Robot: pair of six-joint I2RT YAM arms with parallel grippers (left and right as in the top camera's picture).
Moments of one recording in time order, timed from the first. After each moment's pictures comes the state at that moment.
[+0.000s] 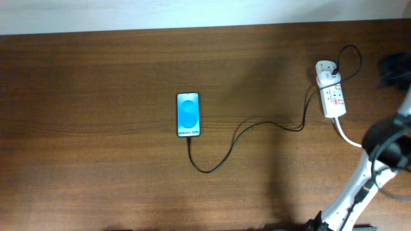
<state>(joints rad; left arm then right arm) -0.02 0.17 1.40 -1.53 -0.21 -0.11 -0.56 2.40 2.65 -1.69 -0.06 0.84</state>
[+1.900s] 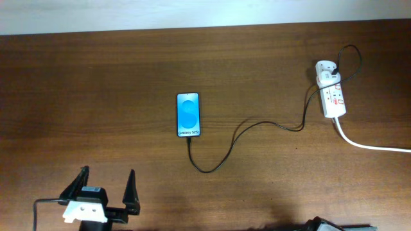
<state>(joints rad) -0.04 0.01 0.67 -0.74 0.08 0.02 -0.50 1.28 2.61 -1.38 -0.53 0.87</state>
